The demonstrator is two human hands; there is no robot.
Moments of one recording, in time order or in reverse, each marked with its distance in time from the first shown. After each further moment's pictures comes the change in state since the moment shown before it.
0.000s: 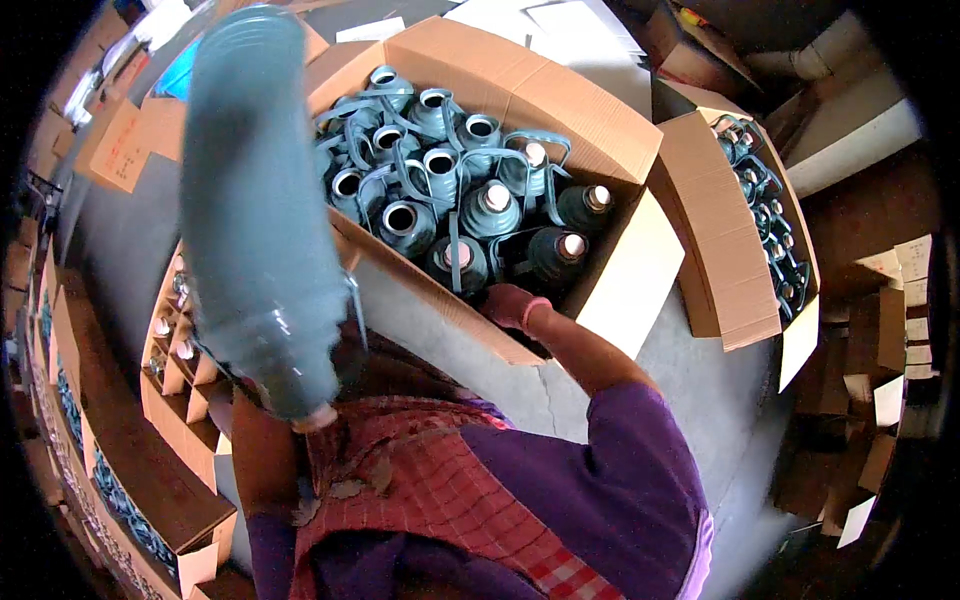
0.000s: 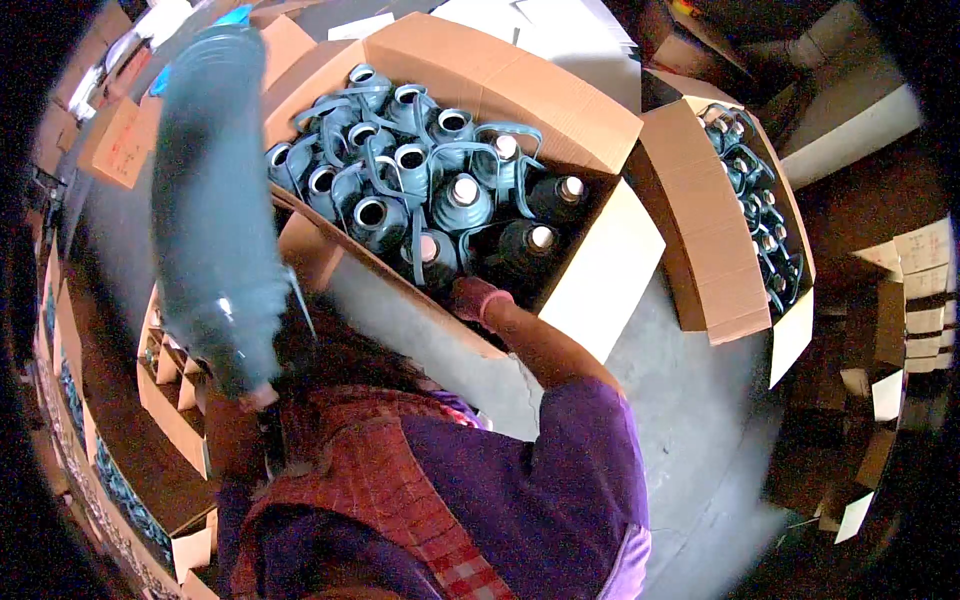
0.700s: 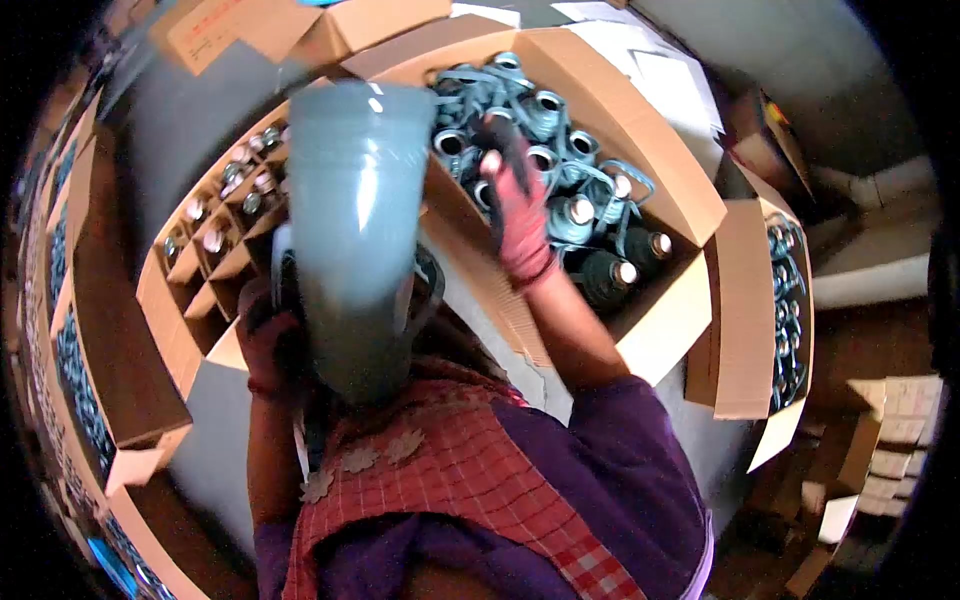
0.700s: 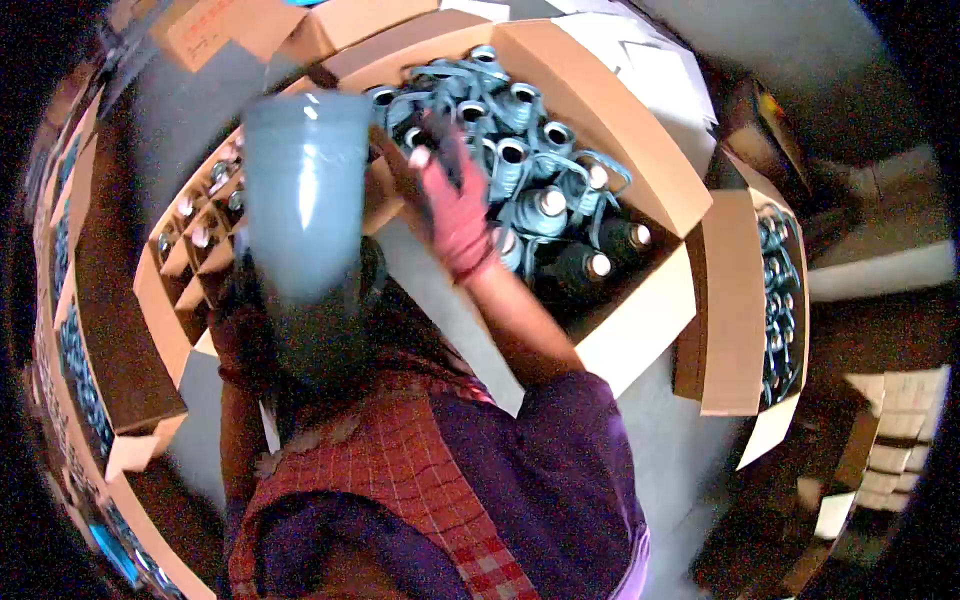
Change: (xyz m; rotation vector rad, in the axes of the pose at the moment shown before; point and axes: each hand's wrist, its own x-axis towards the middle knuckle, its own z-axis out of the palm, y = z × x) left_hand -0.099 0.008 -0.055 0.144 0.443 0.135; right_hand 0.033 -0.219 -0.168 1.239 0.801 -0.578
